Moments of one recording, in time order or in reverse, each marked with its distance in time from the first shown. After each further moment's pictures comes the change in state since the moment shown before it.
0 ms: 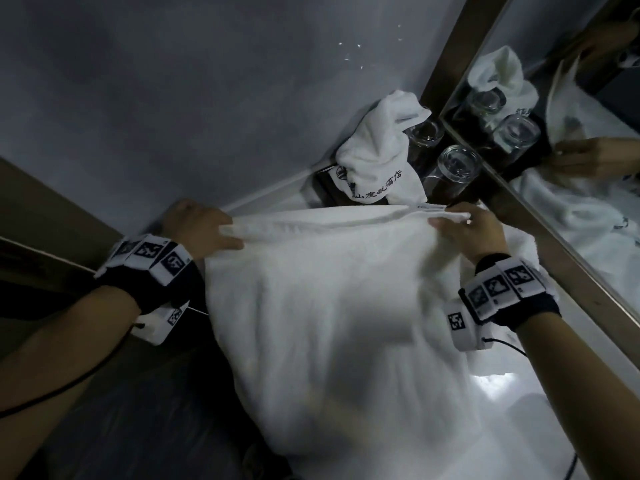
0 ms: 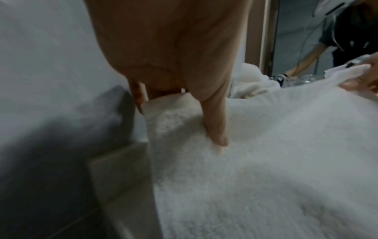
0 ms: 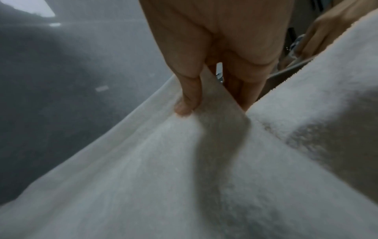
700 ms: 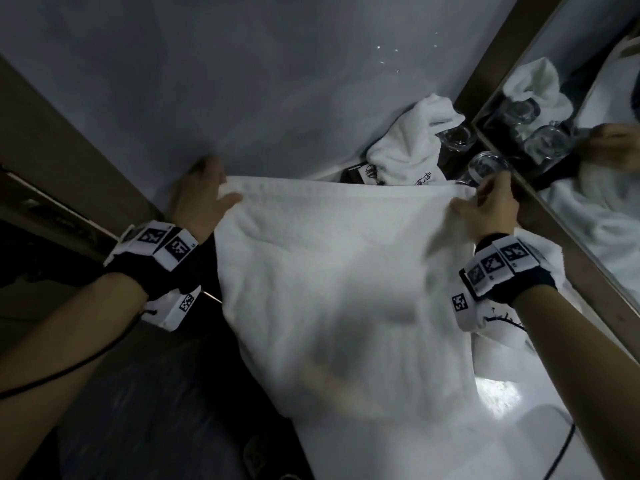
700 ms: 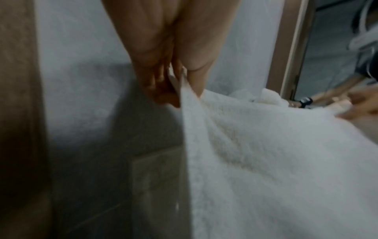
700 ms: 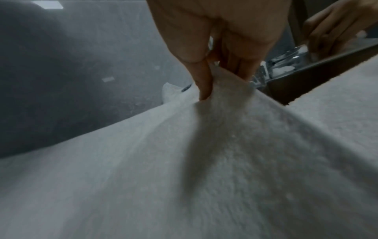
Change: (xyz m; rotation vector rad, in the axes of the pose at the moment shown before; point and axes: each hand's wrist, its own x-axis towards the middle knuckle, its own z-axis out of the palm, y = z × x) left_hand -0.028 -0.016 -0.019 -0.231 0.469 -0.070; right_hand 0.012 -0.033 0.019 -0.021 0.195 -0.101
